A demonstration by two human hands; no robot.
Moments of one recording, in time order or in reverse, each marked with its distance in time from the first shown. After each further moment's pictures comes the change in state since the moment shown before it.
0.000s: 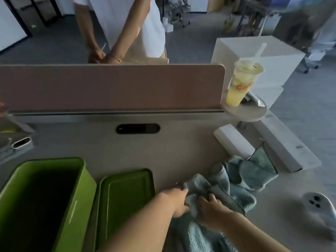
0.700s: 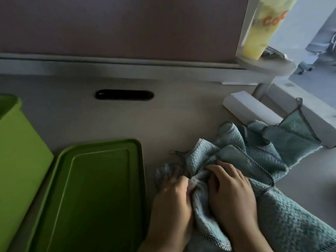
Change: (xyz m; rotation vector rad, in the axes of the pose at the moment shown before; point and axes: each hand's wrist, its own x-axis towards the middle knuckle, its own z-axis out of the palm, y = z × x) left_hand 0.045 0.003 0.116 -0.508 0.898 0.018; right_hand 0.065 0.011 0.069 0.142 1.176 -0.112
